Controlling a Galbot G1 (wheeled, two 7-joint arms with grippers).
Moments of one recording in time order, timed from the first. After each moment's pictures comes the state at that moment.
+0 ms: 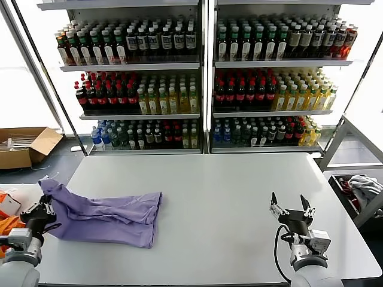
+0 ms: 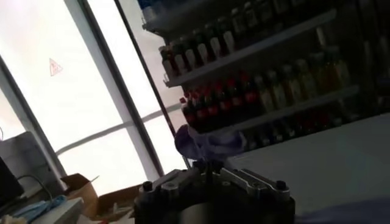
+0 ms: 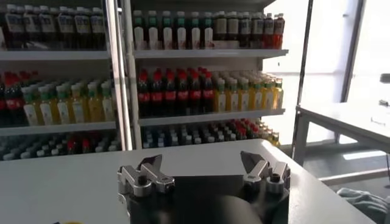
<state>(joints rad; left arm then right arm) 1.50 -1.04 -0.79 -1.94 -0.25 0.25 -0.12 -1.47 1.27 0.56 2.20 0.34 -0.39 0.33</state>
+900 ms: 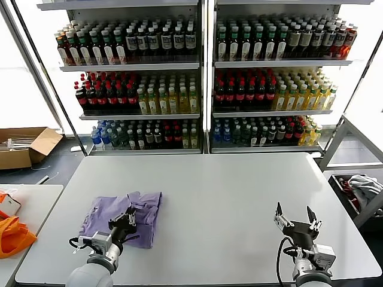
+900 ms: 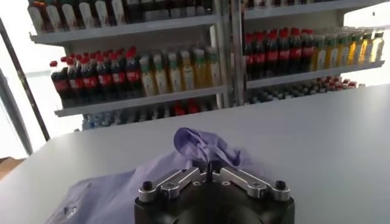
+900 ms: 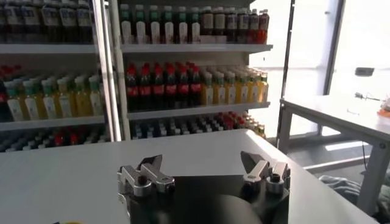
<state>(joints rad) 1.37 -1.14 -0.36 -2.00 -0.32 0.37 -0.15 -1.56 1.35 0.58 2.24 0.28 -0.36 0.33</state>
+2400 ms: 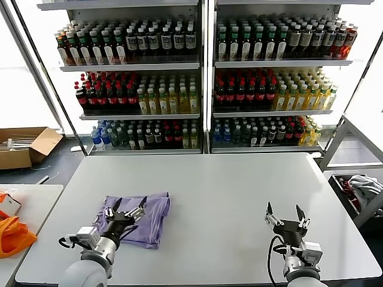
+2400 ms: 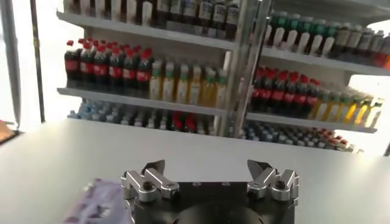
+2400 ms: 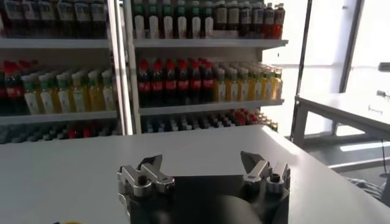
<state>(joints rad) 1.40 -1.13 -0.47 -2.05 -0.55 0.34 -0.22 -1.51 1.31 0.50 2.18 0.28 -0.35 0.32</state>
